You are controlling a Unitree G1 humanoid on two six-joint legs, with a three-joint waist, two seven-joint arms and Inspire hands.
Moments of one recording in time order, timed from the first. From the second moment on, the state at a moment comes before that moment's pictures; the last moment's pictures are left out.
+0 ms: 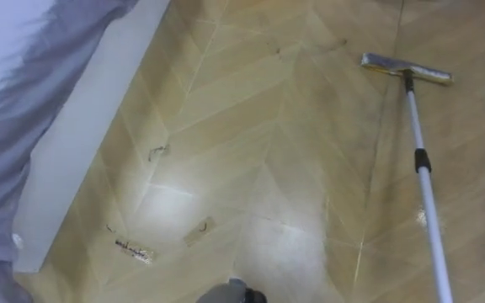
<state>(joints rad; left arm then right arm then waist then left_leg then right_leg) 0.14 0.22 -0.14 0.99 -0.14 0.20 0.09 0.01 -0.43 0.24 1.47 0.42 0.24 0.01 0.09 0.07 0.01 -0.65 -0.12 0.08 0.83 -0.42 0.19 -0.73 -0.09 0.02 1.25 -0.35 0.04</state>
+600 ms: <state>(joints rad) 0.16 0.23 -0.16 0.96 -0.27 0.24 0.14 -0.33 -0.43 0.24 1.44 0.47 0.29 -0.02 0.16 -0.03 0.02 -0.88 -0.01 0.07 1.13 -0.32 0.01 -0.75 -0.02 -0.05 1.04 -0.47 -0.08</state>
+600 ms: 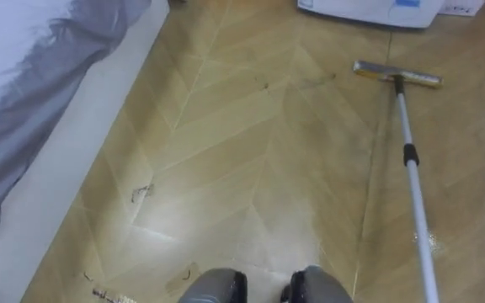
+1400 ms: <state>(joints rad) 0.15 0.19 -0.13 0.98 -0.25 0.20 0.11 -0.04 -0.33 0.19 1.46 0.47 0.27 -0.06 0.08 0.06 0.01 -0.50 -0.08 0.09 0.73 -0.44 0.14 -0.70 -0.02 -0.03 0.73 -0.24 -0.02</state>
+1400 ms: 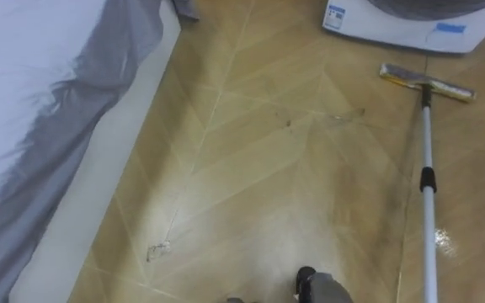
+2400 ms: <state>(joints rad) 0.21 0.18 0.07 1.02 -0.24 0.21 0.13 0.10 -0.32 0.13 1.46 0.22 0.24 0.08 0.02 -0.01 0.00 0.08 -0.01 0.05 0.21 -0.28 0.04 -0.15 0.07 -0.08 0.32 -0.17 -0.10</state>
